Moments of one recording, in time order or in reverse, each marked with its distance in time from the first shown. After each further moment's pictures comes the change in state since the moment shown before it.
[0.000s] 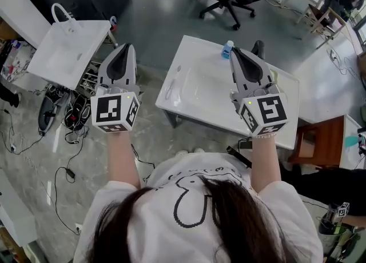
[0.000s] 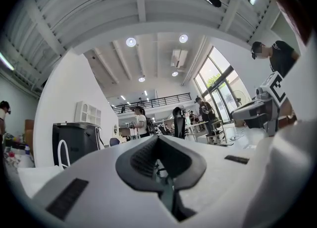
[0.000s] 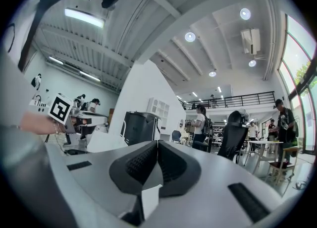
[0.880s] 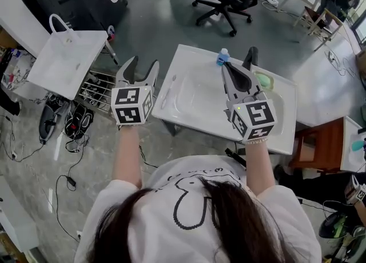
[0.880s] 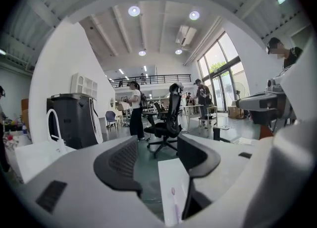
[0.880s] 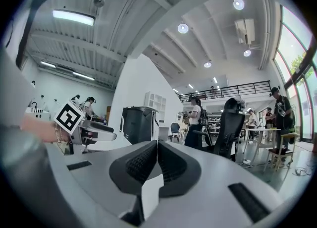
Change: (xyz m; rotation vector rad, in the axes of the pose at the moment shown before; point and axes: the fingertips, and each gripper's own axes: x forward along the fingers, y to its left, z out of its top) left arm 0.050 -0.039 -0.083 -0.113 0.307 -0.054; right arm 0.004 -0.013 -0.039 0.084 0.082 -0.017
